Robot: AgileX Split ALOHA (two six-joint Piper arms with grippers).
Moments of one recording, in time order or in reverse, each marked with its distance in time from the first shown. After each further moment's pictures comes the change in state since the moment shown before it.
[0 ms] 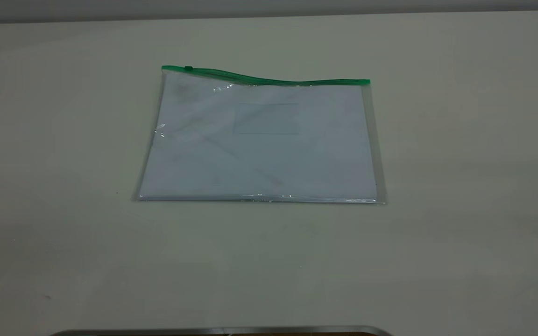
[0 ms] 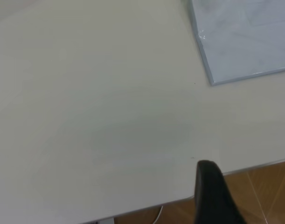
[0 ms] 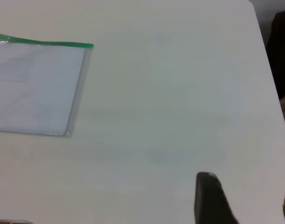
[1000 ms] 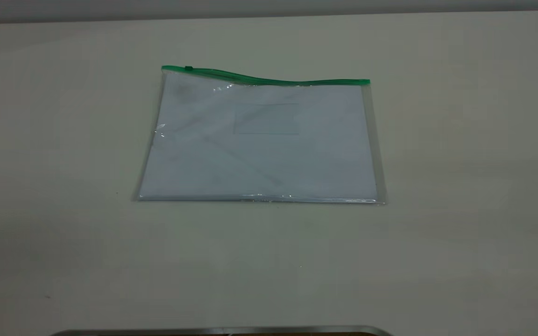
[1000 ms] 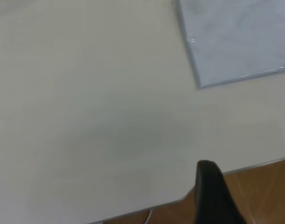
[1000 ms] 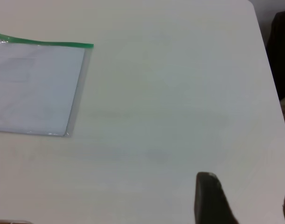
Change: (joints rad) left arm 0.000 0.000 0.000 -0.045 -0.001 0.000; right arm 0.000 0.000 0.000 0.000 0.000 0.000
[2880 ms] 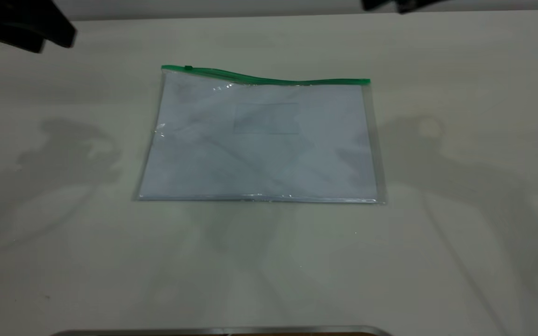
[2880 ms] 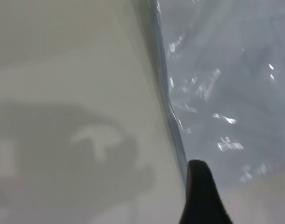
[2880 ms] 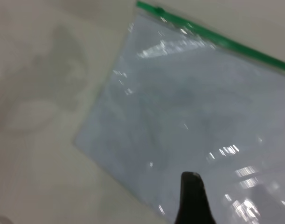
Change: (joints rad) left arm 0.018 1.921 -0.542 -0.693 -0.734 0.714; right arm 0.127 1.905 -0.600 1.292 -0.596 -1.244
